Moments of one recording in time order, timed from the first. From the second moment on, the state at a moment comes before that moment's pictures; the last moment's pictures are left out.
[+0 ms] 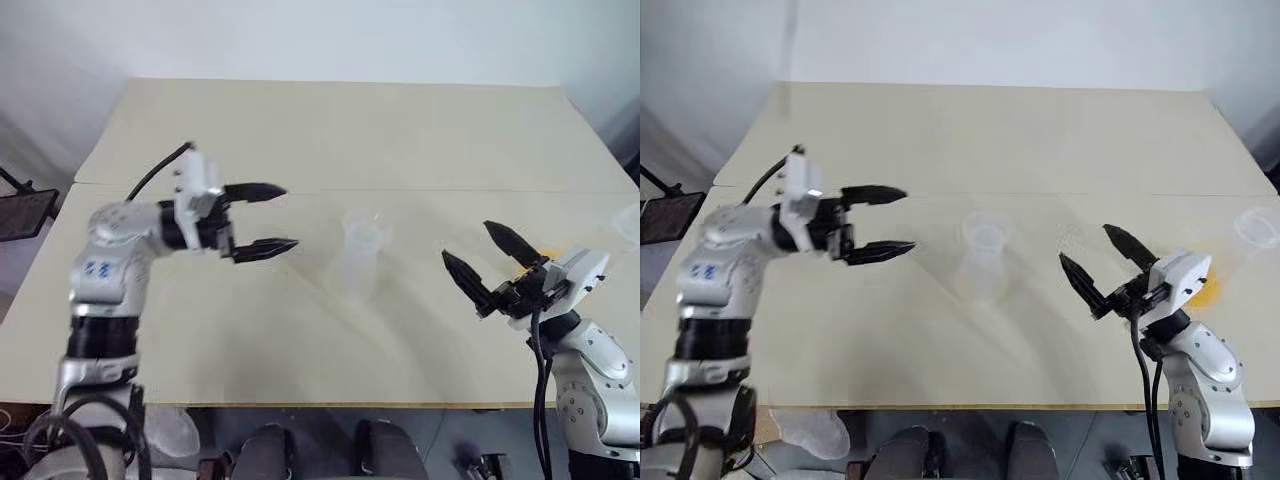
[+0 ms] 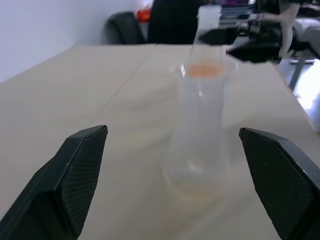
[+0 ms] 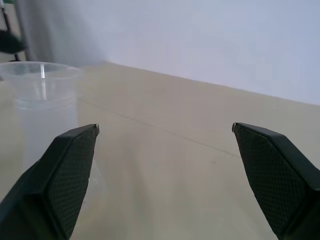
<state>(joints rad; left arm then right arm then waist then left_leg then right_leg) -0.49 0.61 0.19 -0.06 -0.45 0.36 -1.15 0.02 -0.44 -0.35 -0.34 0.57 0.07 0.66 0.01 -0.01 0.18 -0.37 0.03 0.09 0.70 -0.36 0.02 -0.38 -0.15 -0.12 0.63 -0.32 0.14</state>
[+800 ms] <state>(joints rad) -0.21 0.46 0.03 -0.31 -0.48 0.25 -0.96 0.53 -0.35 -0.80 -0.36 0.73 0.05 0.55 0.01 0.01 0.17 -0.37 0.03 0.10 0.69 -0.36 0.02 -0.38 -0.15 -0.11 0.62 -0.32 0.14</state>
